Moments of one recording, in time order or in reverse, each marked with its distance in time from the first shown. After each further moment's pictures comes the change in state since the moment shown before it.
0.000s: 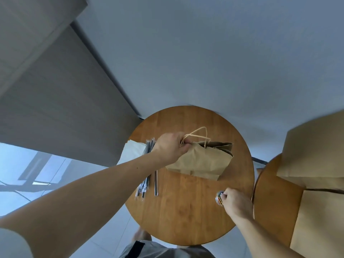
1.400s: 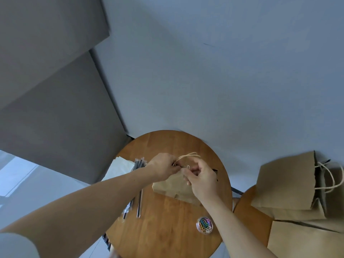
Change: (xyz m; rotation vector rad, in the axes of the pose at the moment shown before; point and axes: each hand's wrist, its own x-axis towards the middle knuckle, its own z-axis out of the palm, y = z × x) left_hand 0.010 -0.010 -0.013 -0.050 -0.182 0.049; right_hand -0.044 -0.133 -0.160 0.984 0.230 -0.435
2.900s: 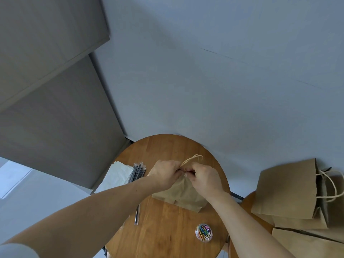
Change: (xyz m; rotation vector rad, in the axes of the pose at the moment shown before) left_hand 0.008 -0.003 0.015 0.095 0.133 0.135; right_hand 0.047 0.014 -0.015 -0.768 -0.192 -0.293
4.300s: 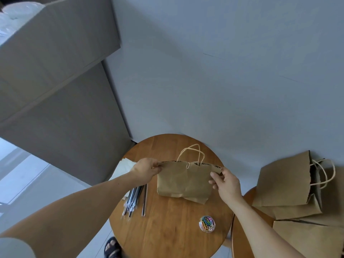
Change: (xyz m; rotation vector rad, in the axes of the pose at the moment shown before) left_hand -0.062 -0.047 -0.022 -0.257 0.008 -0.340; right_hand -0.062 0.049 0.003 0.576 0.136 0.386
